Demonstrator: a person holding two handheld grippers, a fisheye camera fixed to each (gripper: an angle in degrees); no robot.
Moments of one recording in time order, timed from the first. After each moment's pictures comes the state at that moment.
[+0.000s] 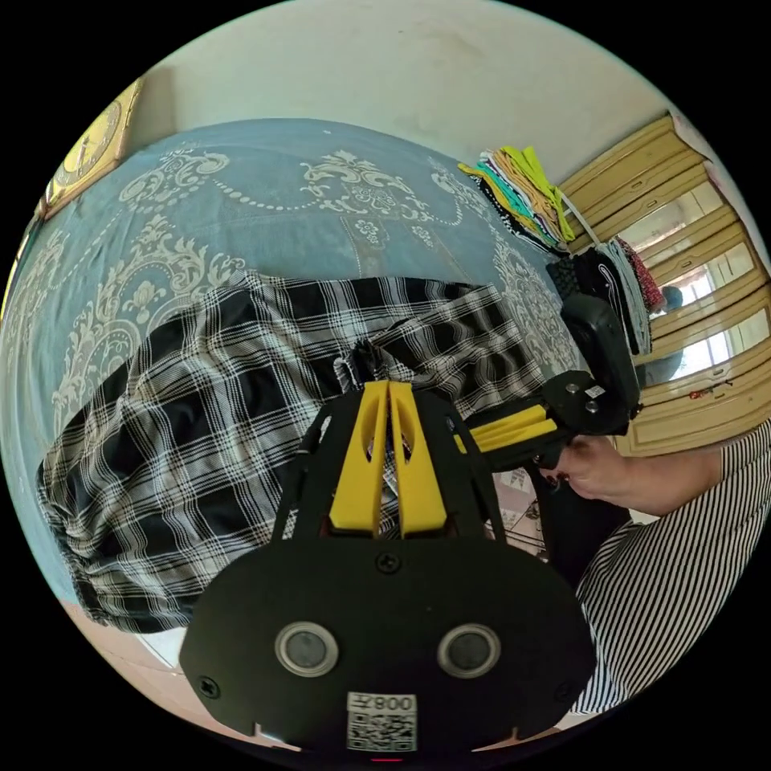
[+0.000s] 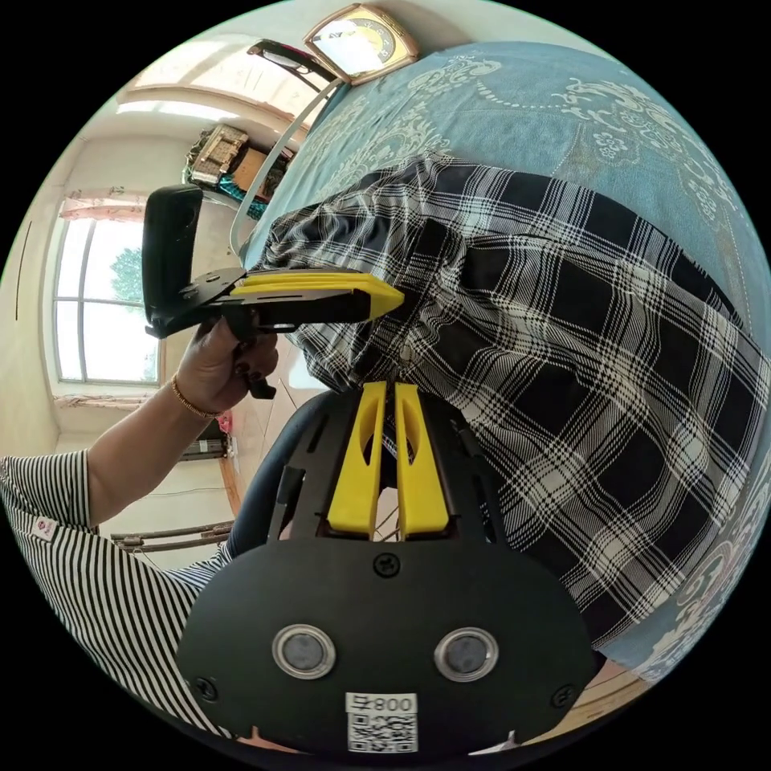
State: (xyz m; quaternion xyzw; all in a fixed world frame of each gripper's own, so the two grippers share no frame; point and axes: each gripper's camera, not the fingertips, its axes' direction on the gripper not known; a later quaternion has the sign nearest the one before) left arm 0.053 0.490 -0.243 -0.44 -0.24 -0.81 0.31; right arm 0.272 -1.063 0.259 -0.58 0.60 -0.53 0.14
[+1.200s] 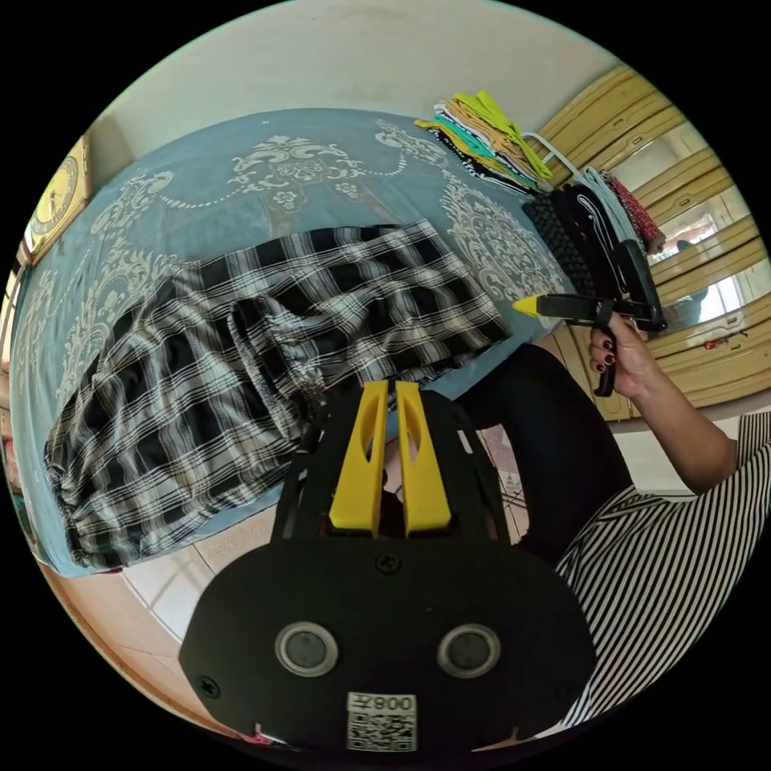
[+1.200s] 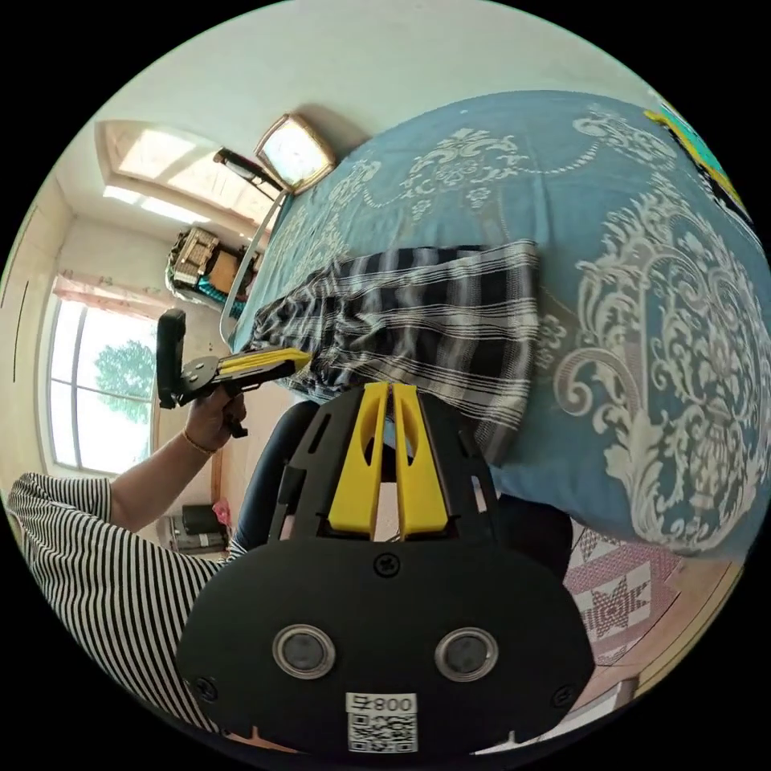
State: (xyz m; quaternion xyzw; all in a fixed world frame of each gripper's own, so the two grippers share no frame) left arm -0.123 0.361 -0.055 -0.51 -0.20 -0.78 0.31; right arm -0.062 -1.203 0.192 -0.42 0.58 -0.62 0.32
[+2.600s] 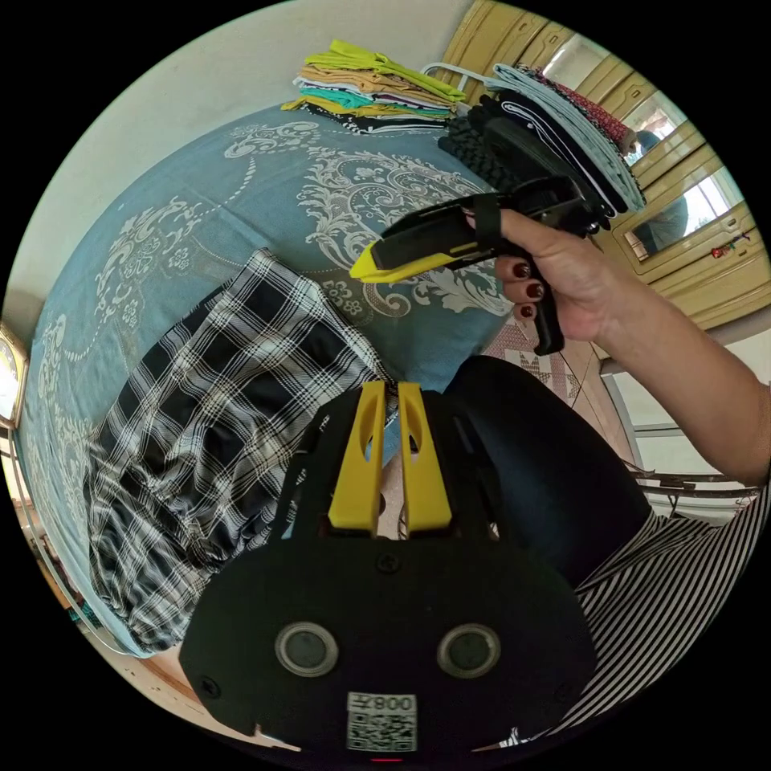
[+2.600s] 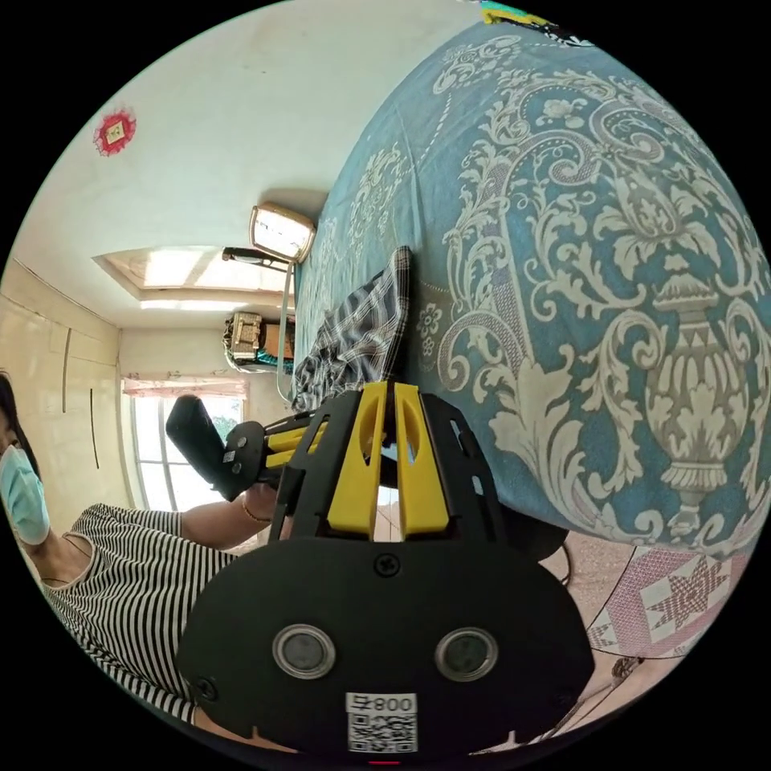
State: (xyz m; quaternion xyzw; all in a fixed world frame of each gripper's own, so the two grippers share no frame) left arm -0.364 0.375 0.219 -0.57 -0.08 -0.72 0.39; right arm -0.248 -1.392 0.268 -0.46 0.55 -0.53 0.45
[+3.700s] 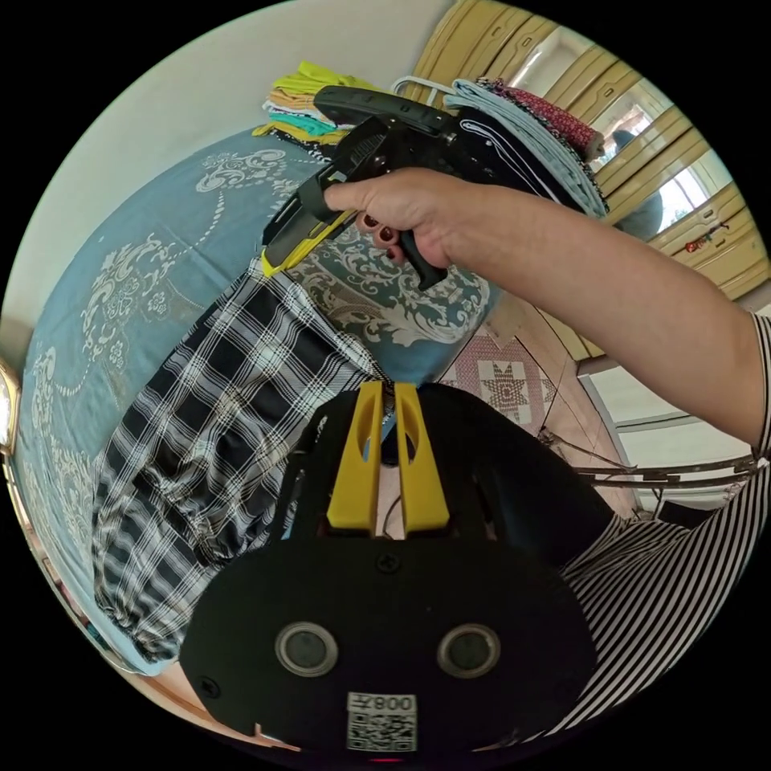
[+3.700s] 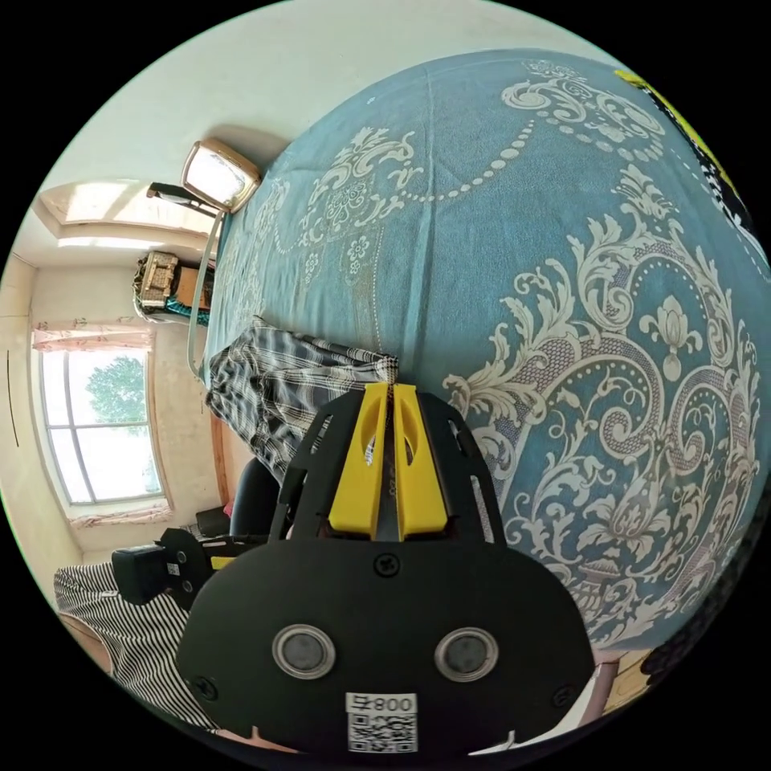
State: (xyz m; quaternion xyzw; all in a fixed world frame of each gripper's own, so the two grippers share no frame) left arm -0.378 0.365 0.224 -0.54 -0.08 -0.72 0.42; right arm -0.204 -1.311 0.421 -0.44 0.63 -0.57 0.28
